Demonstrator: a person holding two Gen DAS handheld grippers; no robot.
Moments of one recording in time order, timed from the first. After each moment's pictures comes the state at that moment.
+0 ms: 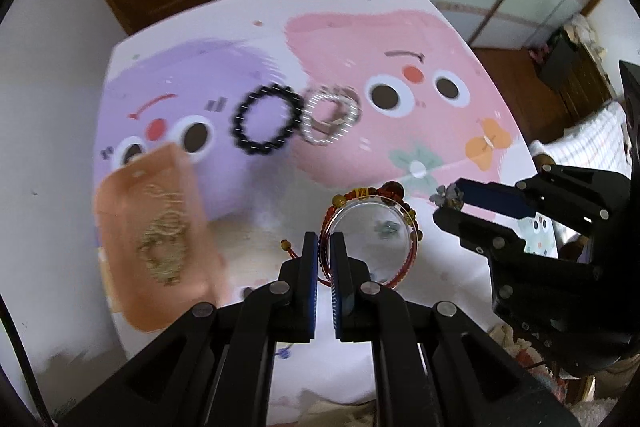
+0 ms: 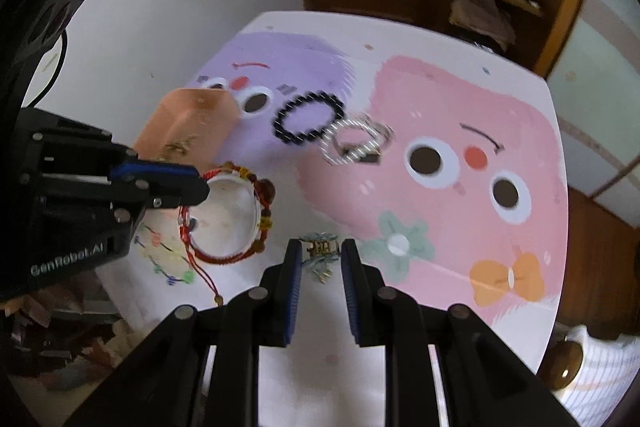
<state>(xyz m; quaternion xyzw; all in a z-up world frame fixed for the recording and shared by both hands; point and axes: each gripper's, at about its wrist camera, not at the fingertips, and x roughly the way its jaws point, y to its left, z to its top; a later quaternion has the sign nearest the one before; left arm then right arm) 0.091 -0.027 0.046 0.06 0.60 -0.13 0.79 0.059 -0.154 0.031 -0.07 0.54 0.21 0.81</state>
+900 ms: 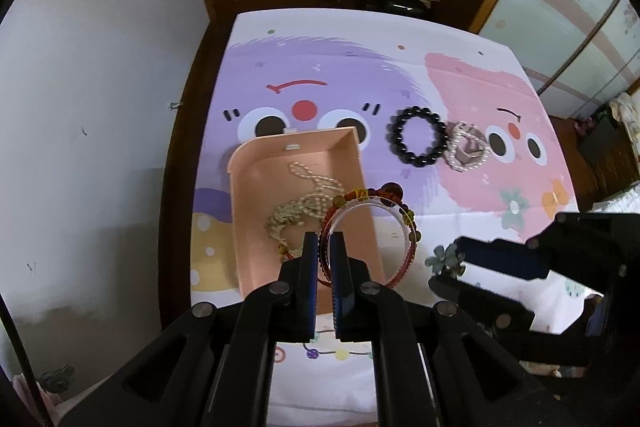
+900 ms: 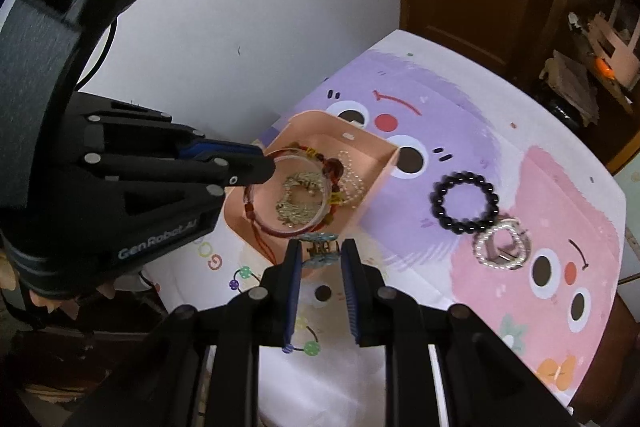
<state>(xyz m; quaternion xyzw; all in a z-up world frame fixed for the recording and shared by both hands) 0.096 0.125 0.041 -0.02 0.57 -0.03 0.82 0.066 0.014 0.048 -0.13 0.53 0.33 0.77</state>
